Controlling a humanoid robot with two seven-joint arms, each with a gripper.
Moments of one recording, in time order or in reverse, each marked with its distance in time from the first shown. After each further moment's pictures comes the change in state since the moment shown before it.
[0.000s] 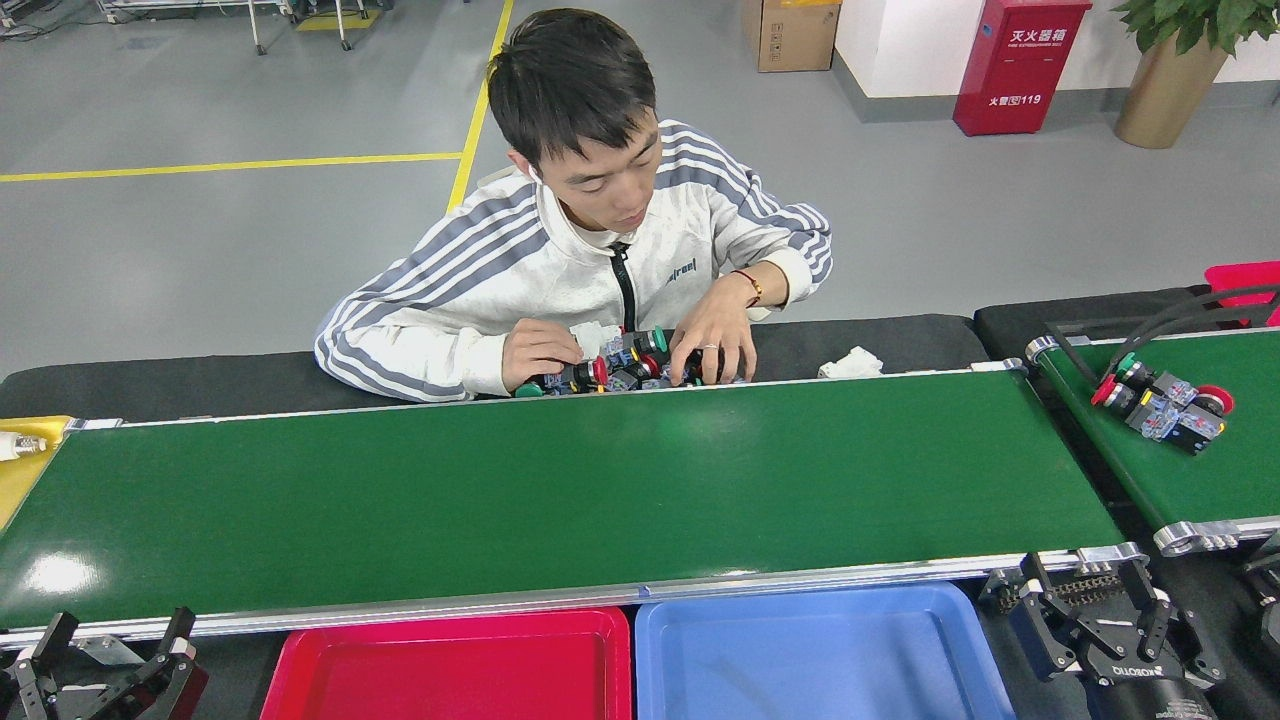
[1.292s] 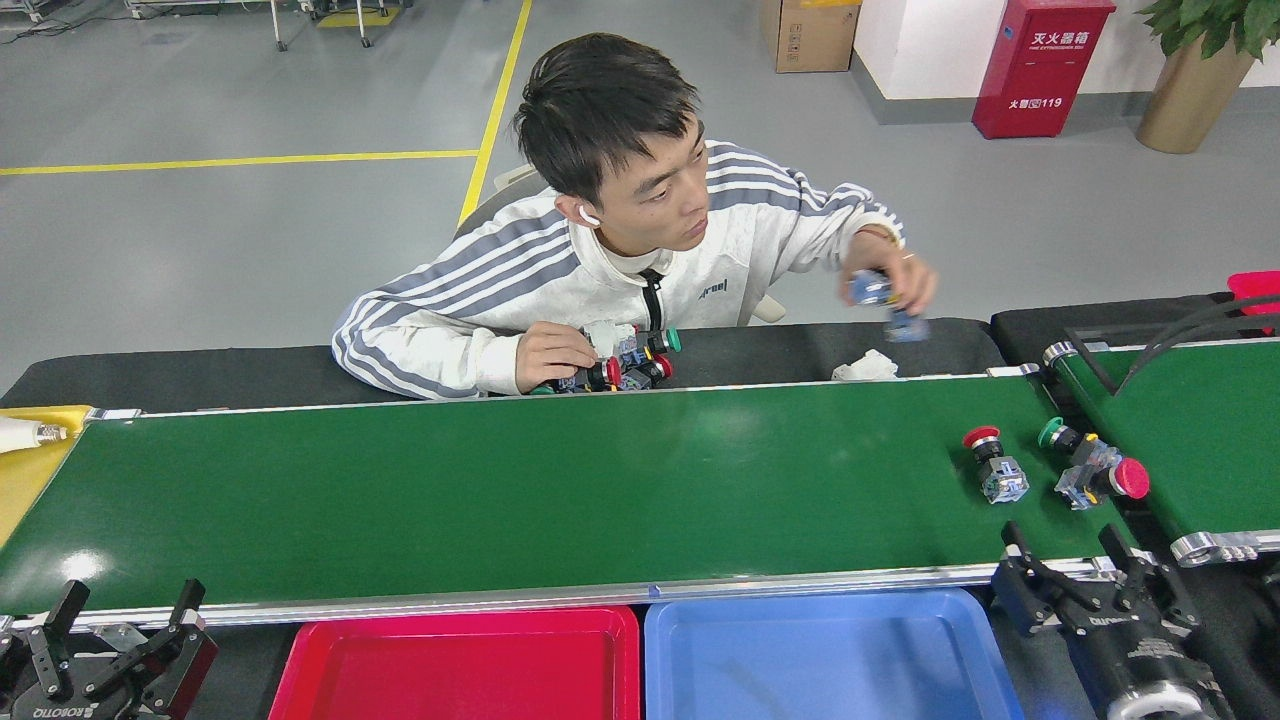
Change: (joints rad) left arm -0.041 0.002 -0.002 0.014 -0.029 -0.005 -0.031; right arm -0.174 -0.036 0.123 0.115 0.071 0.071 0.116
